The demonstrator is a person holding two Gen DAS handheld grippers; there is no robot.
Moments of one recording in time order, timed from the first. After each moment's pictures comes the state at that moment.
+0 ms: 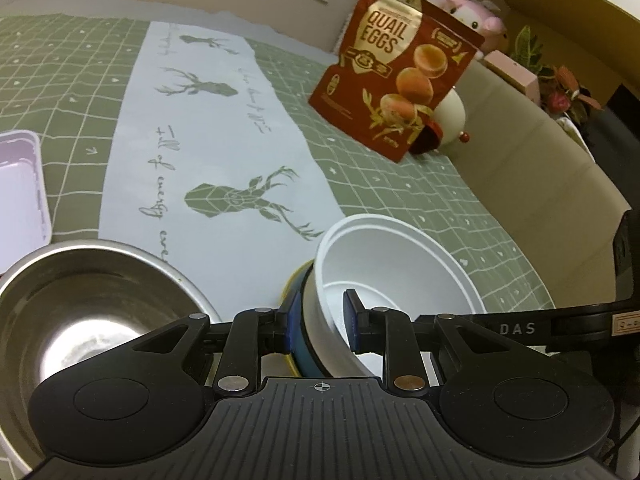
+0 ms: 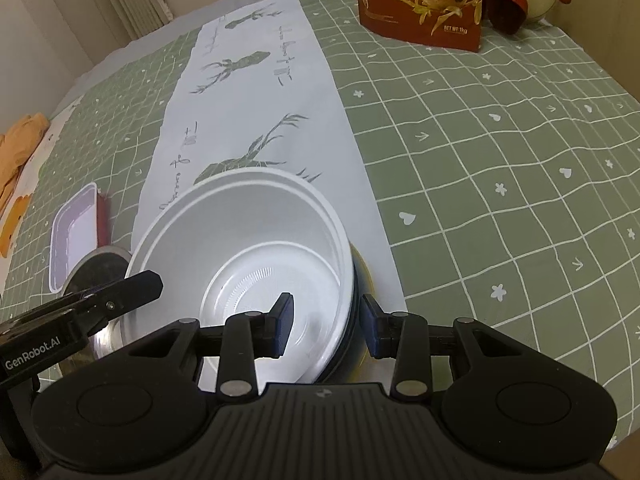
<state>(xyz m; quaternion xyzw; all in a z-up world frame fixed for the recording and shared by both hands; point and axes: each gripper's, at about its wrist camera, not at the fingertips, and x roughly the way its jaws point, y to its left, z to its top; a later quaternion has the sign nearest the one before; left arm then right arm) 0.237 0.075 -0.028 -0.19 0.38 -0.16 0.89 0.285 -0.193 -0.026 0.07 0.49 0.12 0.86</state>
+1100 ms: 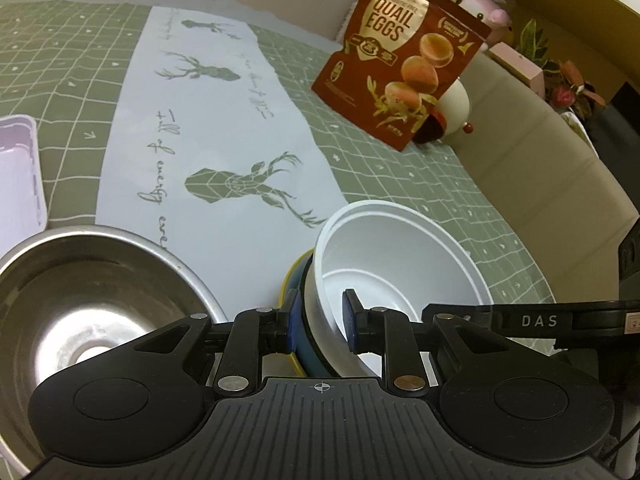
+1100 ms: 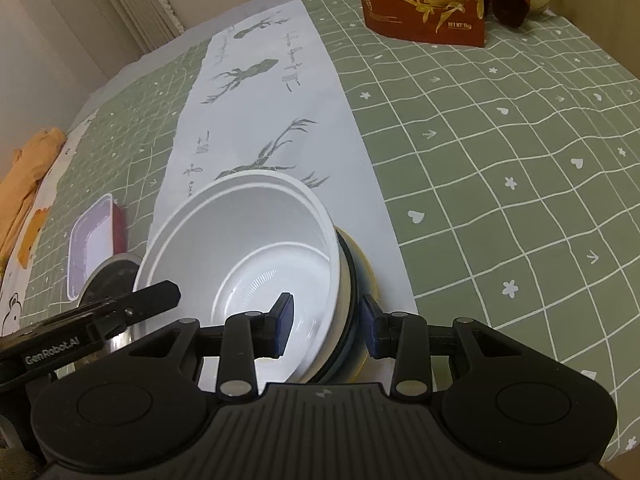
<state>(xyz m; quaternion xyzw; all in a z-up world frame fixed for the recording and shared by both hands) 0.242 0.076 -0.034 -0.19 0.40 -0.16 0.88 0.283 -0.206 -0.030 0.11 0.48 0.14 0.86</state>
